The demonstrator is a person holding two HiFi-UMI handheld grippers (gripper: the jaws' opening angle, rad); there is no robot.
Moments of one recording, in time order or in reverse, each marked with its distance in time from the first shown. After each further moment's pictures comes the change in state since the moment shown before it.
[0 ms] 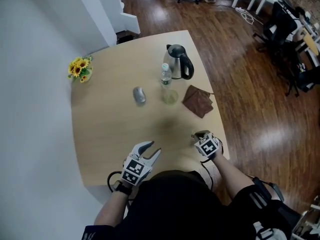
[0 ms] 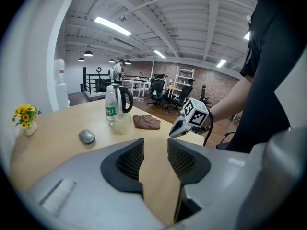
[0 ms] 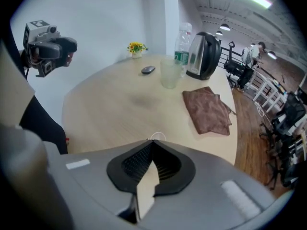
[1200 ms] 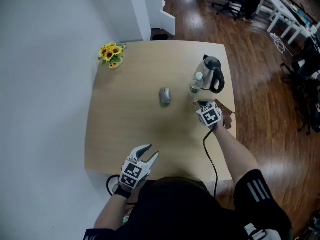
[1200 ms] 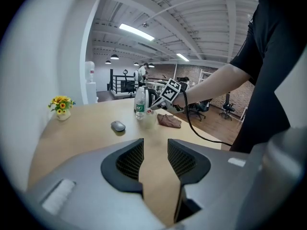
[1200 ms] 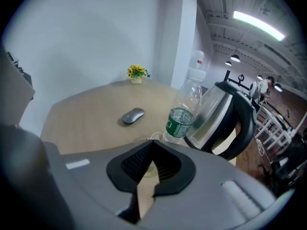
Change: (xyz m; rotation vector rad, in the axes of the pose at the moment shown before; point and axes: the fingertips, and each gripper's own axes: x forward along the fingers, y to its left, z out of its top) left arm -0.064 0.040 -0.033 -0.146 -0.031 0.262; right arm 0.045 -0.057 0.248 -0.215 -0.219 -0.040
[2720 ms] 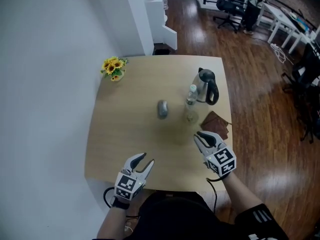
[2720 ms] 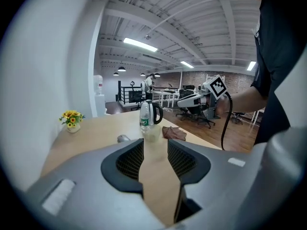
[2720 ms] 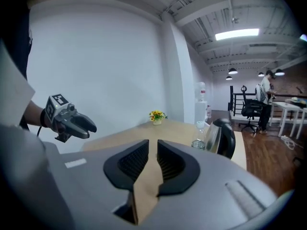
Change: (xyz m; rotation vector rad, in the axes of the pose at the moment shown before) left arm -0.026 -0.016 0.048 0.014 -0.119 0.120; right arm -0.201 0.082 0.029 0.106 -0.480 0.186
